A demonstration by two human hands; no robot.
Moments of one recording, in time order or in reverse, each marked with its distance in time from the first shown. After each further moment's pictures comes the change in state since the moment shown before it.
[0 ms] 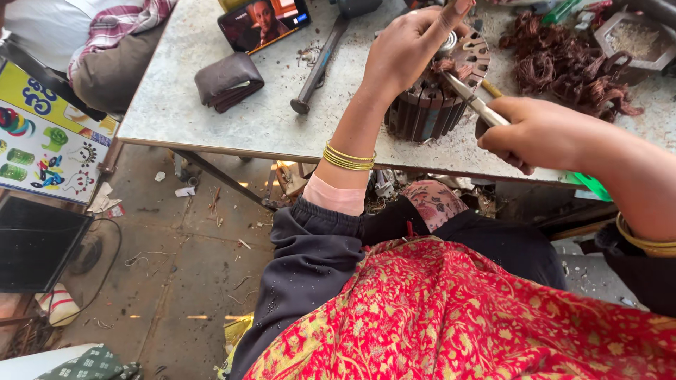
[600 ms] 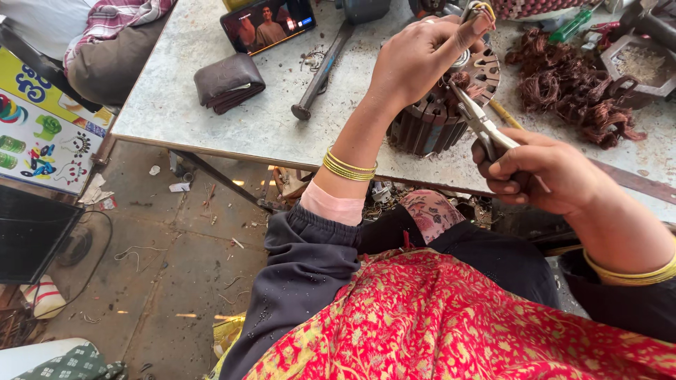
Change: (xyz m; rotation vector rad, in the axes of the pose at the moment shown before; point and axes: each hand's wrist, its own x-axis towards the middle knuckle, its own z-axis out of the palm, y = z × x) left_hand 0.005 0.005 0.001 0.118 0.015 0.091; right_hand 0.028 0.065 0.027 1.137 -0.401 -0.229
